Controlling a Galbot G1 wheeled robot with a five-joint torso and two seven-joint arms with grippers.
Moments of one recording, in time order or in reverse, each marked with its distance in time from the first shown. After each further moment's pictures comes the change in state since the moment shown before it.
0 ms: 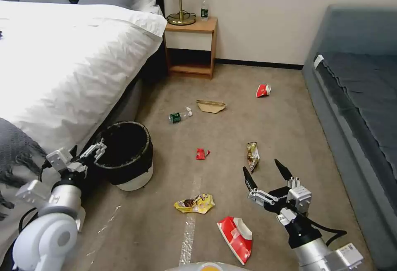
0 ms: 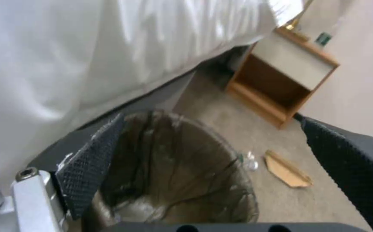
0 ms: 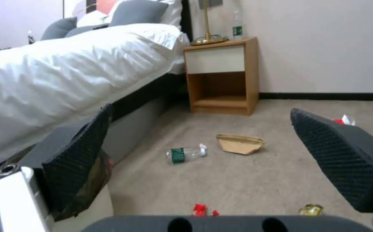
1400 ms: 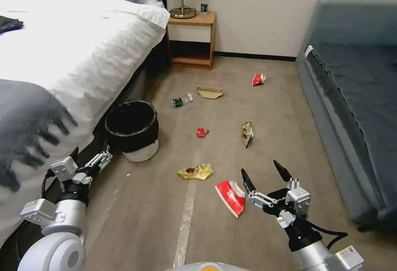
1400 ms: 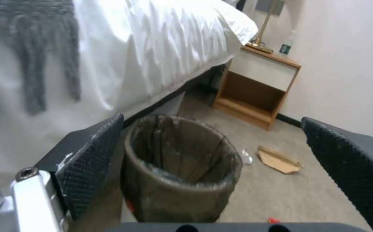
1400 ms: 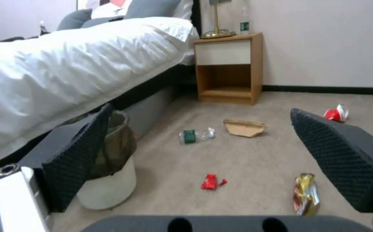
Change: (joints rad) left arm 0.146 -0.110 0.026 -0.060 0.307 -0.200 0.201; right arm -0.029 0.000 -0.020 0.030 -0.048 -0.010 0.007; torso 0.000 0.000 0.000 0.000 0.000
